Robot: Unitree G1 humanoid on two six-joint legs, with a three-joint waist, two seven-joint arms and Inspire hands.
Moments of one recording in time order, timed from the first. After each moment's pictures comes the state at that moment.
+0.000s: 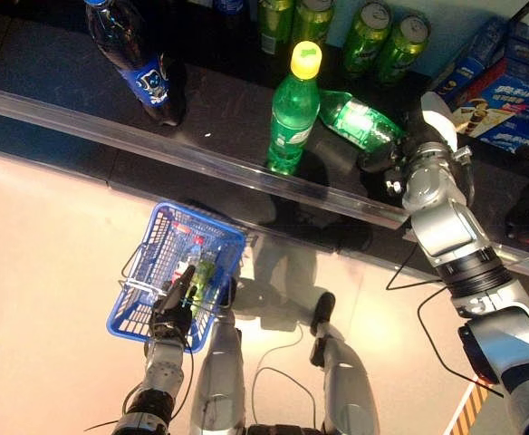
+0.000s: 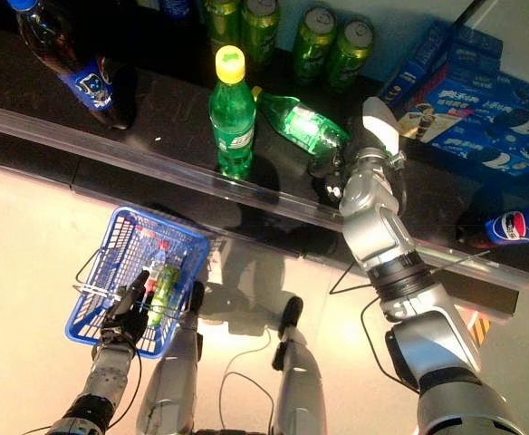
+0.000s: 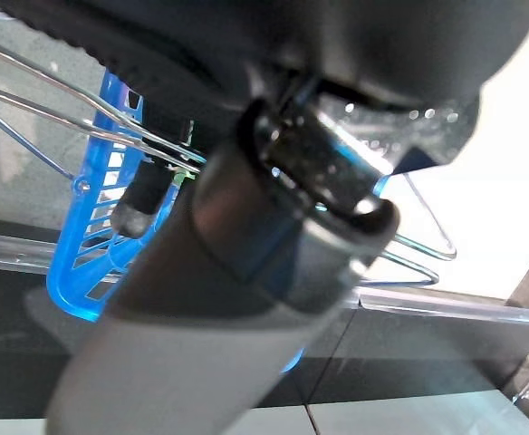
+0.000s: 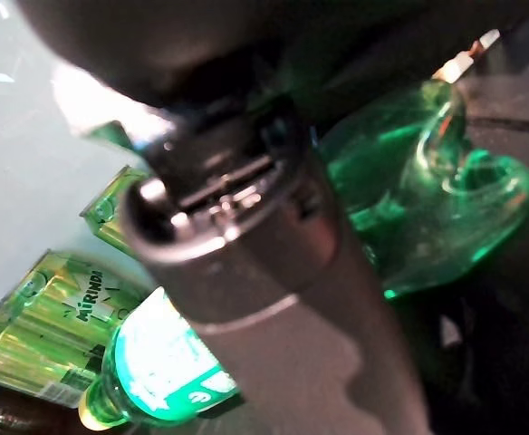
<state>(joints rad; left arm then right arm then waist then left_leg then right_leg) -0.19 0.21 0.00 0.78 -1.35 -0.20 0.02 -0.89 -0.57 0.35 0.26 -0.22 0.66 -0.18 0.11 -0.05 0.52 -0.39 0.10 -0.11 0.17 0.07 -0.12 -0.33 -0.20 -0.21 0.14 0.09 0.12</state>
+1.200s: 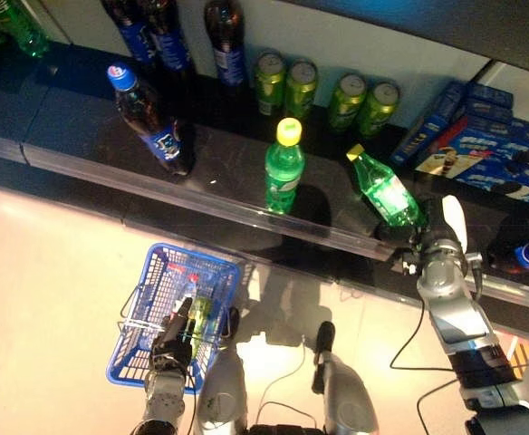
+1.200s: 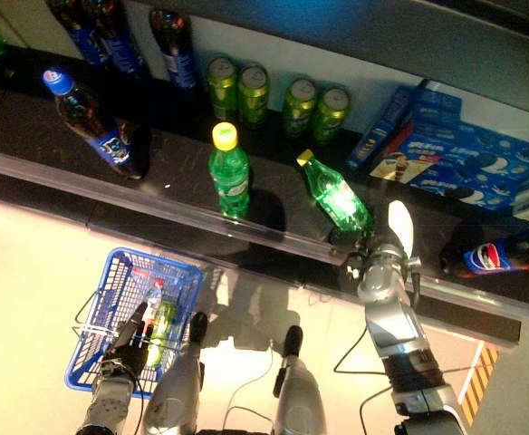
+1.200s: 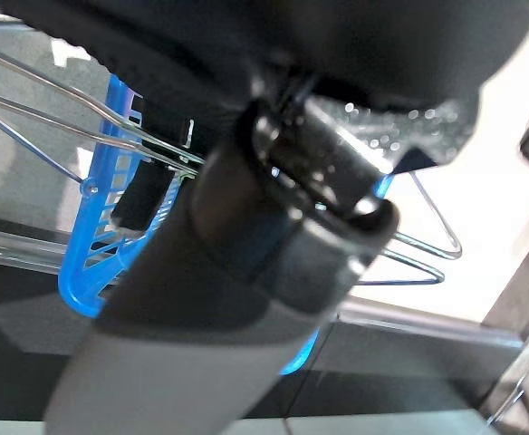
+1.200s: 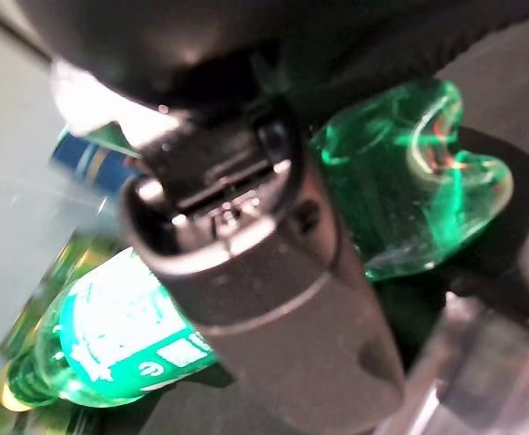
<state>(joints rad) -0.04 0.14 0.10 0.78 -1.28 -0.17 0.04 -0.28 -0.48 0.08 0.01 -0.15 0.53 -0.31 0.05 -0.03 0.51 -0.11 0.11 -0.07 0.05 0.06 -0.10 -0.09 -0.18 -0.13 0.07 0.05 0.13</state>
